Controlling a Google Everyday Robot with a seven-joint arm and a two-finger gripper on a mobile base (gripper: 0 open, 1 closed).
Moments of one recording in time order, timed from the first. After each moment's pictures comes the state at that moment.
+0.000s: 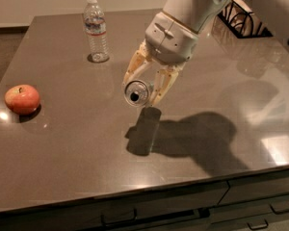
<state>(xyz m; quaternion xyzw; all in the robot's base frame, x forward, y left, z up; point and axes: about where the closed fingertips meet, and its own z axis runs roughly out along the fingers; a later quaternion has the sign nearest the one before) 0.467 0.000 0.936 -0.93 0.26 0.18 0.21</state>
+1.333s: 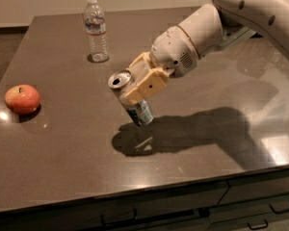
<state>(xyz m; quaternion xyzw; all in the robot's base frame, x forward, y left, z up) 0.471 0.031 0.941 -0.67 0.56 0.40 0.27</state>
